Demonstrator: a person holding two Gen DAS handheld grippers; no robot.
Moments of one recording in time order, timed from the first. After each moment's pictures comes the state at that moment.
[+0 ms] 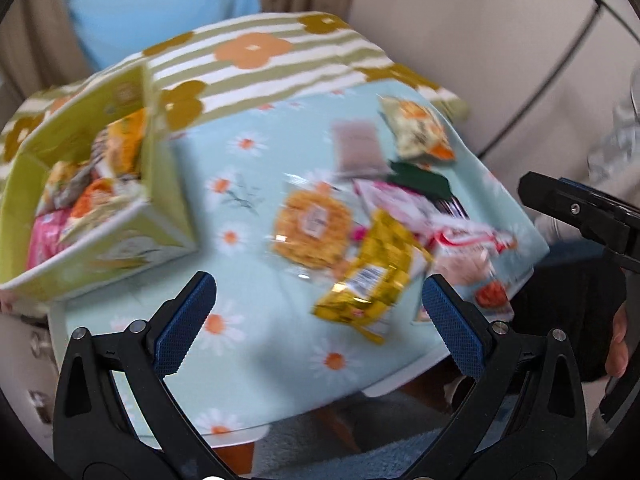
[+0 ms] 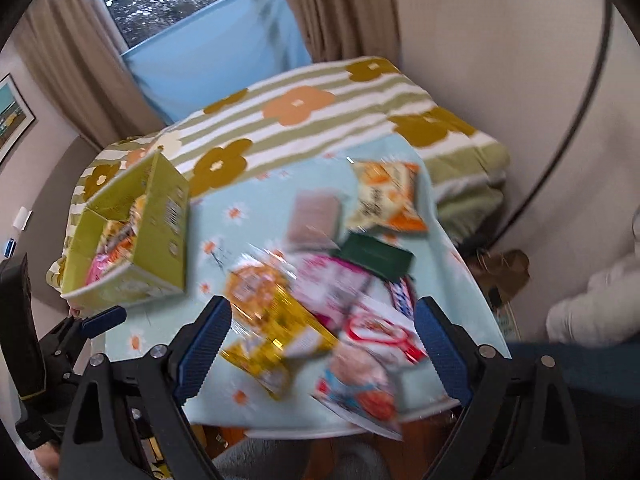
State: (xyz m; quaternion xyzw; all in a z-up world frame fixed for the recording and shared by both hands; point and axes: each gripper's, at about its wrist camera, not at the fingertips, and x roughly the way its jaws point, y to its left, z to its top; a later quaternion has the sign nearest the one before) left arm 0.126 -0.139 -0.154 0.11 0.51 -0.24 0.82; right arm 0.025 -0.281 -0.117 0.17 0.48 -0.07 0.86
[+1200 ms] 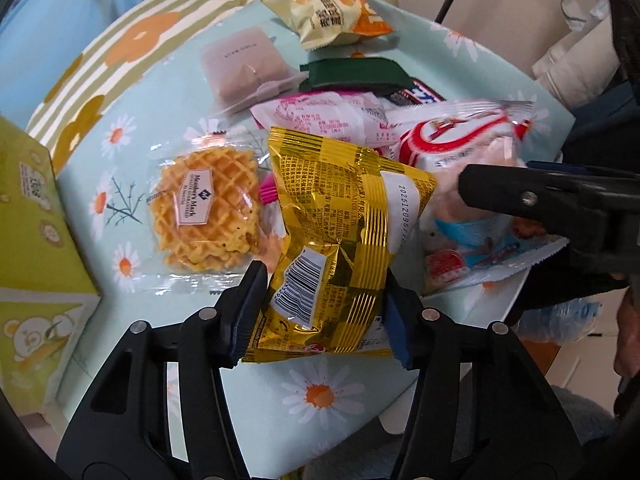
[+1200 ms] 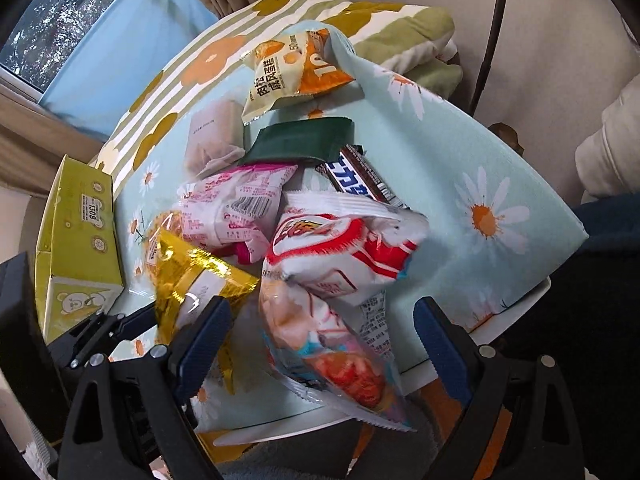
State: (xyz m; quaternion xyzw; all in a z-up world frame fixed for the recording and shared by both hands) left arm 0.130 -0.201 -0.250 0.25 0.54 -0.35 0.72; right arm 0.008 -0.305 -0.233 0.32 0.54 -0.15 0.77
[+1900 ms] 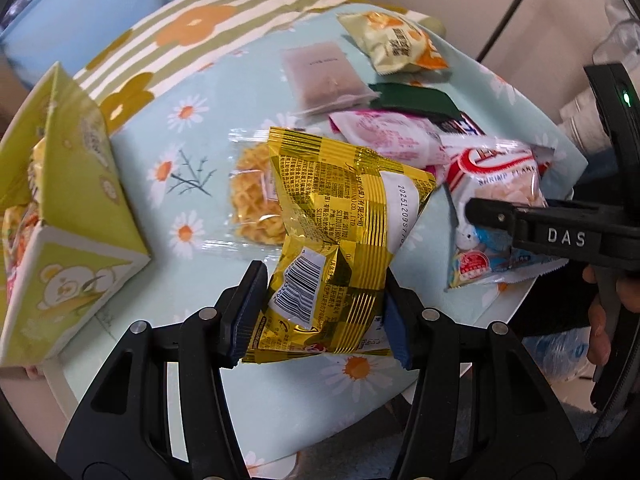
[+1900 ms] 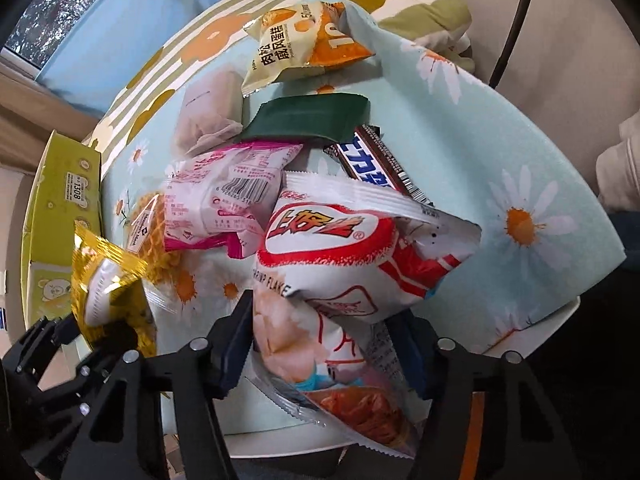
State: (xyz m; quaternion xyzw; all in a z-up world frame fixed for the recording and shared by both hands) left arm 0.144 -0.161 -0.224 0.20 0.54 -0.29 0.76; right arm 0.025 -0.298 -0.252 0.29 0.57 -0.13 0.76
